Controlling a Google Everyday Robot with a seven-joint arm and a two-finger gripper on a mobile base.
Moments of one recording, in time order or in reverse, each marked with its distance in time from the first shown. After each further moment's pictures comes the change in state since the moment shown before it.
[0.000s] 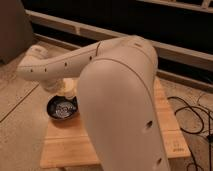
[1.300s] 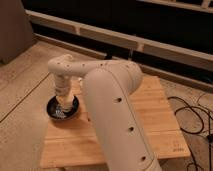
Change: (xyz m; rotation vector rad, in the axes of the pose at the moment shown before) arm -0.023 0.001 0.117 -0.476 -0.048 -0.088
